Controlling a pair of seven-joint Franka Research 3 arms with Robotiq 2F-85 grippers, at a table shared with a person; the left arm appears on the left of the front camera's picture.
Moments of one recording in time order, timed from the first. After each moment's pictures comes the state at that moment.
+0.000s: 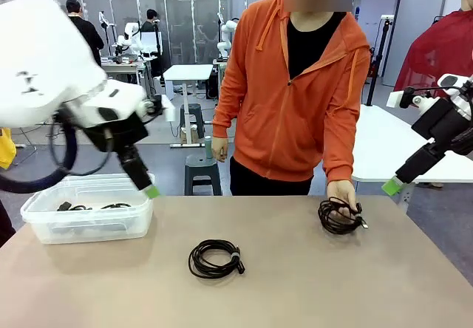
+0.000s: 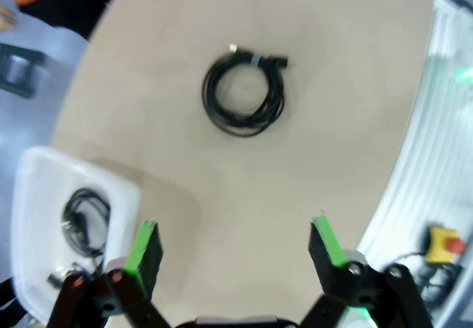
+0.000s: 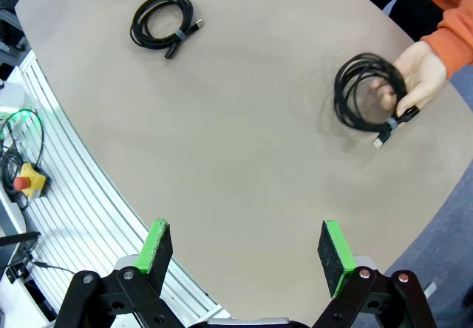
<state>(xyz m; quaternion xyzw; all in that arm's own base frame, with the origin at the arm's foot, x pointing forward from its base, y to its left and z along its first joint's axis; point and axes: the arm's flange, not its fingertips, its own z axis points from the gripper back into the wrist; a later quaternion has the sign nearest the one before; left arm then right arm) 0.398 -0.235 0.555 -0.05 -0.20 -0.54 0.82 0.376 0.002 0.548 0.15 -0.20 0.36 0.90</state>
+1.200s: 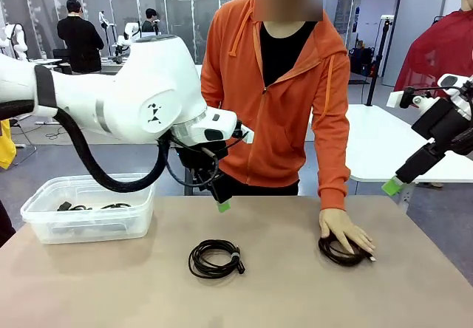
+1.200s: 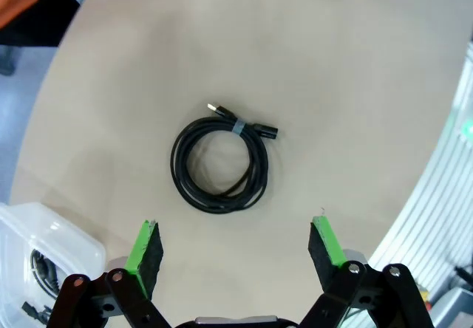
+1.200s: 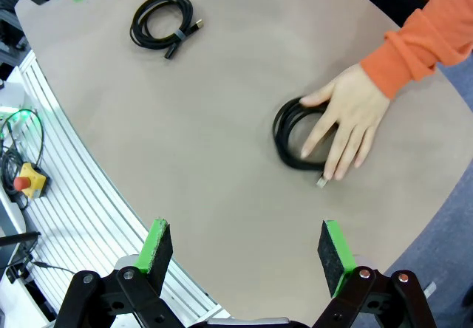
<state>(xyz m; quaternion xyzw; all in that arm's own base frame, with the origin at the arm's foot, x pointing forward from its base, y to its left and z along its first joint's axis) 0.447 -0.369 0.499 -0.04 -0.15 -0.49 0.86 0.376 0.002 0.548 0.15 -0.20 0.36 0.90</state>
